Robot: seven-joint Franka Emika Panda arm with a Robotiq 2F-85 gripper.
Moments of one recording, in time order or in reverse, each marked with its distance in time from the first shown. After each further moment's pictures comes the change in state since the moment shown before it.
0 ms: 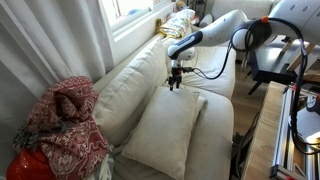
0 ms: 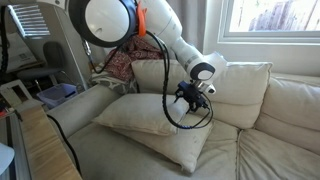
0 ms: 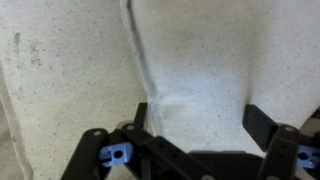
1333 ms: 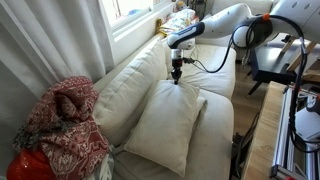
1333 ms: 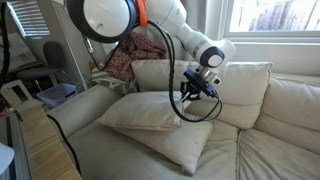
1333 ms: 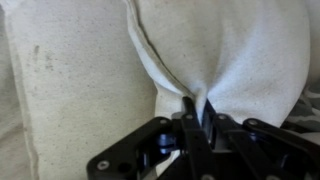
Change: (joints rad) arm -0.020 -0.026 -0.012 0.119 -0.033 -0.238 -0.010
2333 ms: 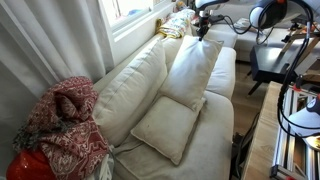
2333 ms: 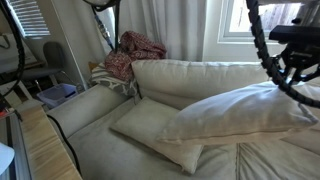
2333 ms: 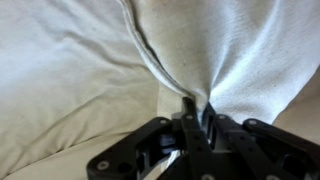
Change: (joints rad) arm -0.237 -0.201 -0.283 0.126 -0.055 0.120 0.057
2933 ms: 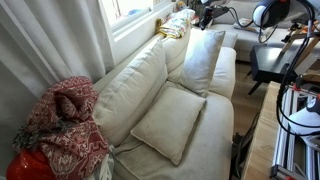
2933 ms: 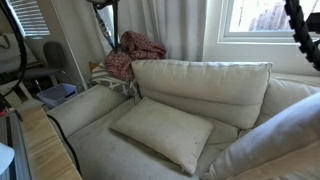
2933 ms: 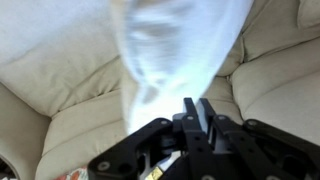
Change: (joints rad) arm -0.045 -0.005 -0.009 0.031 0.003 0.233 -0.048
